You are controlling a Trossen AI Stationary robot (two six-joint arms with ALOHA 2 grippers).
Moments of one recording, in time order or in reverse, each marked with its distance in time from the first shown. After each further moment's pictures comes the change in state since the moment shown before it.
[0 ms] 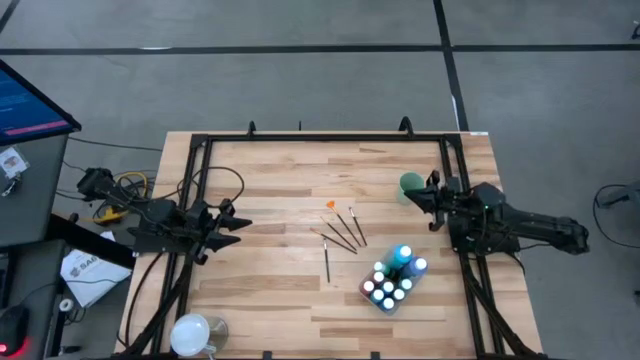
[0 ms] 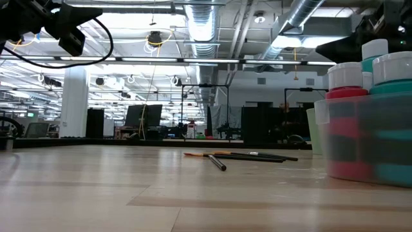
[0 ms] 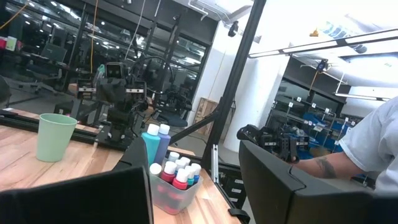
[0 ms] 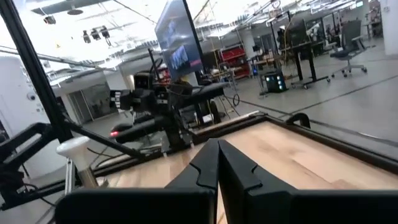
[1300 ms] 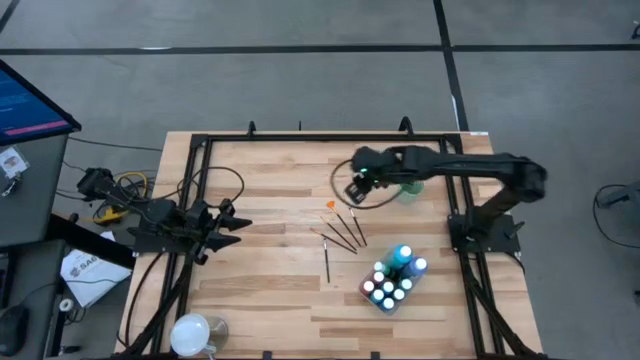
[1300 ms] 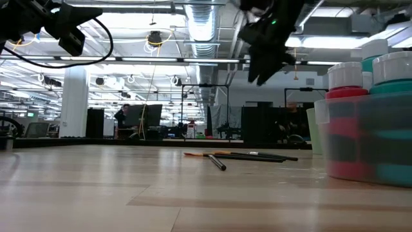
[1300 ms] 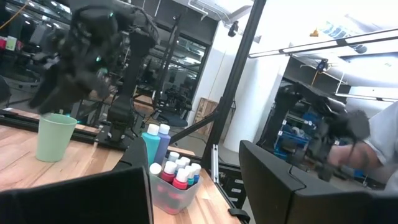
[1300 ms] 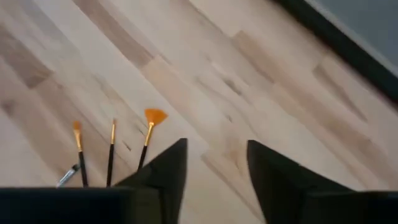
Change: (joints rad) left arm 0.000 0.000 0.000 0.000 0.000 0.000; right arm 0.028 1.528 1.305 -1.024 0.297 0.215
